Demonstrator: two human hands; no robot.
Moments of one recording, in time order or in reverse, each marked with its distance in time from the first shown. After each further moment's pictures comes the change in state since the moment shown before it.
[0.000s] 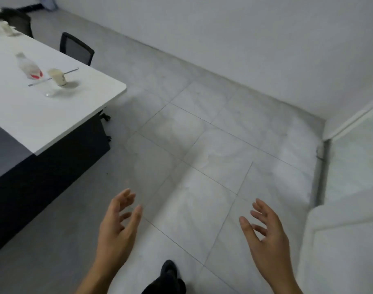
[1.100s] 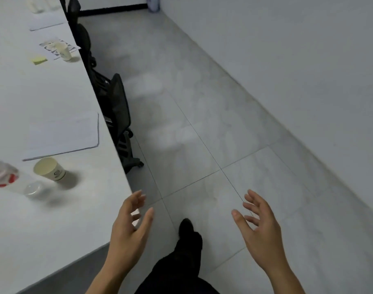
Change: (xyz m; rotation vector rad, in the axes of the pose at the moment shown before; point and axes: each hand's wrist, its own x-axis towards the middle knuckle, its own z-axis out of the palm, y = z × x) left_hand 0.811 0.066 0.073 -0.041 0.431 -0.221; right_hand 0.840 -0.237 0.450 -0.056 -0.561 -0.198
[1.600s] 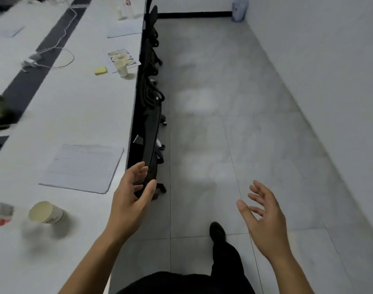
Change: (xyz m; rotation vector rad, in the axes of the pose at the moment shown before) left_hand 0.345 0.103 0.040 0.066 0.349 -0.072; right_hand 0.423 -0.112 0.086 0.005 -0.340 -0.179
